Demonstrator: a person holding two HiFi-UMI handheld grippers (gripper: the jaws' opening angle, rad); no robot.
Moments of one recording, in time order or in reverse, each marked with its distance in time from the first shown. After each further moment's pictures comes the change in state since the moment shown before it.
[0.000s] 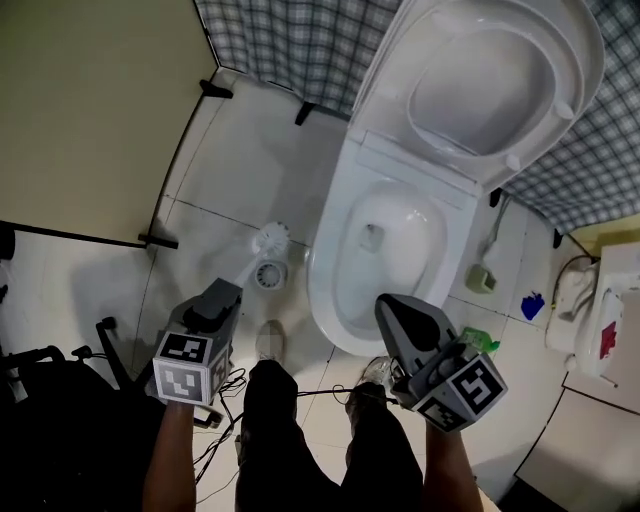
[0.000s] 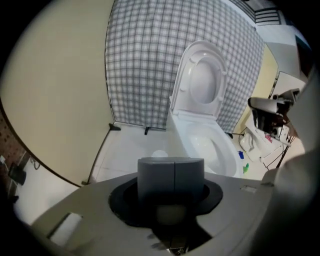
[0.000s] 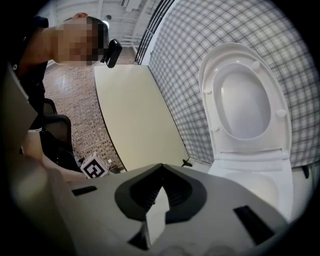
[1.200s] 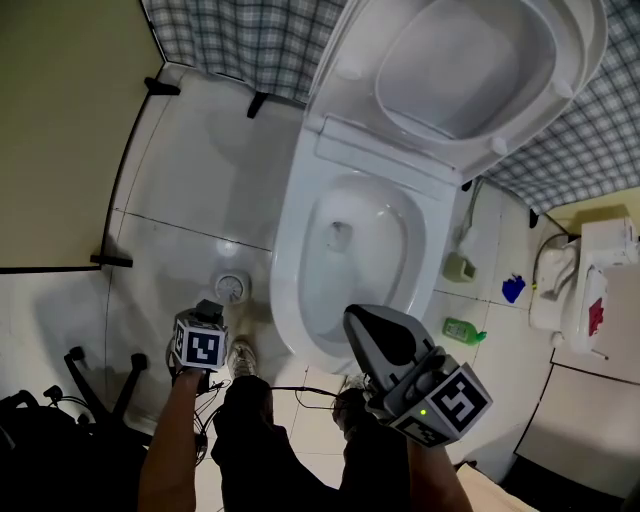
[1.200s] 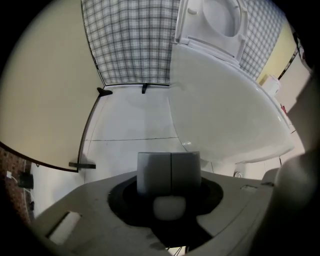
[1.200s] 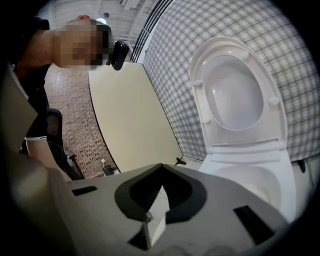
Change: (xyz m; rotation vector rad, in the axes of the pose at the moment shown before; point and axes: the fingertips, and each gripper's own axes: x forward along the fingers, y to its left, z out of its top) left arm 0.186 0.021 -0.139 0.062 0.384 0.054; right arm 0.021 -0.029 -0.035 0.011 0.001 -0.063
